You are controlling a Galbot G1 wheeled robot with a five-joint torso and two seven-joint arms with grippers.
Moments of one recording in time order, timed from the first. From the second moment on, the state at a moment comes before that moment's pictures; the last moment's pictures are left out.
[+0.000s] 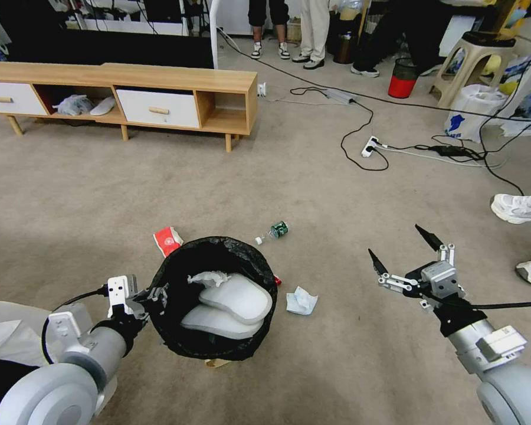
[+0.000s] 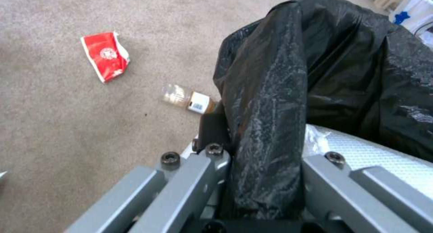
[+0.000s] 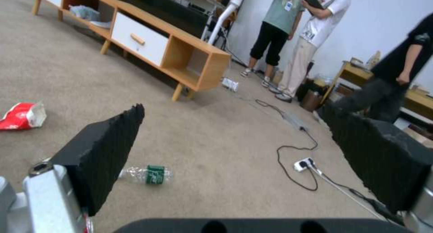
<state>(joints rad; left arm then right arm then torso) 1.60 -1.11 -0.70 -2.40 -0.94 0.60 -0.30 -1.68 1.04 0.78 2.28 0.18 0.06 -0.14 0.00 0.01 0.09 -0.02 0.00</state>
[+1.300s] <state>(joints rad) 1.58 -1.10 -0.70 -2.39 -0.94 0.58 -0.27 -1.69 1.09 0.76 2.28 0.16 0.06 -0.15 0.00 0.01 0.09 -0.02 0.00</state>
